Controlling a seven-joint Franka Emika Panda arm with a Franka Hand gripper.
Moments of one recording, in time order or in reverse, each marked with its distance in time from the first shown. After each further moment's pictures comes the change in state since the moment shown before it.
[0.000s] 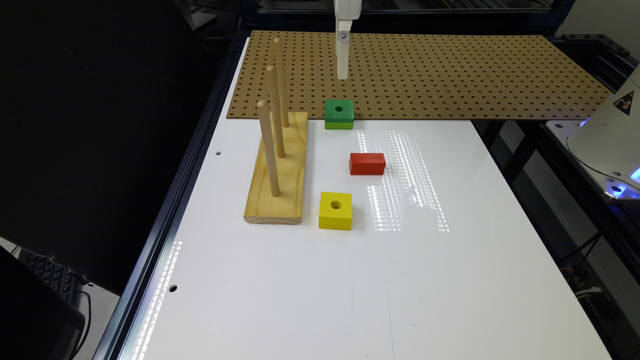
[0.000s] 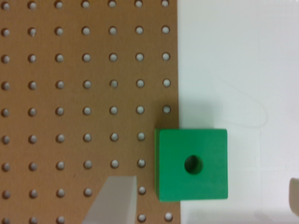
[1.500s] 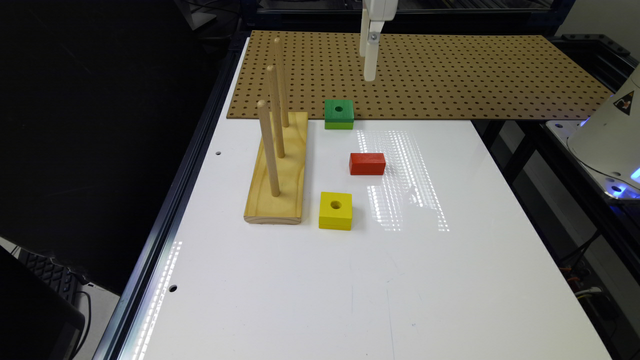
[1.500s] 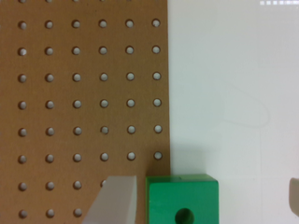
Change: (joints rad) arm 0.000 -0.088 0.000 -0.153 0.000 0.074 0.000
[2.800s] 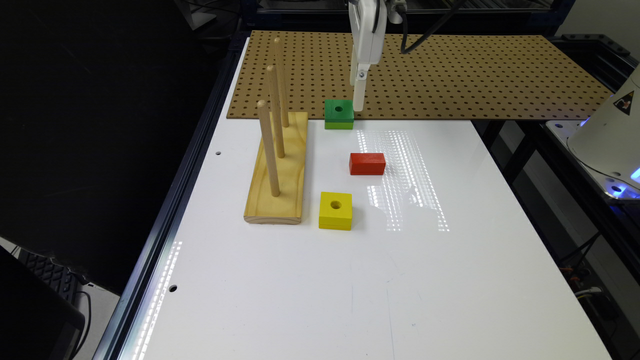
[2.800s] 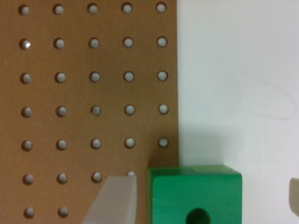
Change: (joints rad) arm 0.001 0.133 0.003 0.015 0.000 0.153 0.001
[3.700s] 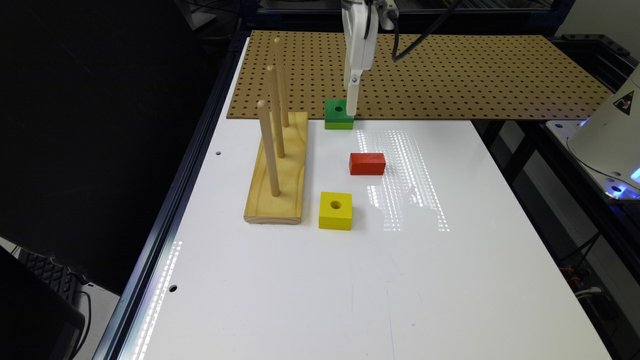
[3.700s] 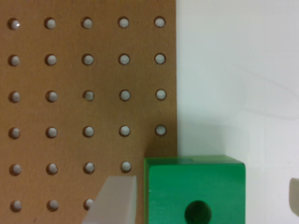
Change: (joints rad) arm 0.000 0.069 0.006 0.025 0.000 0.041 0.002
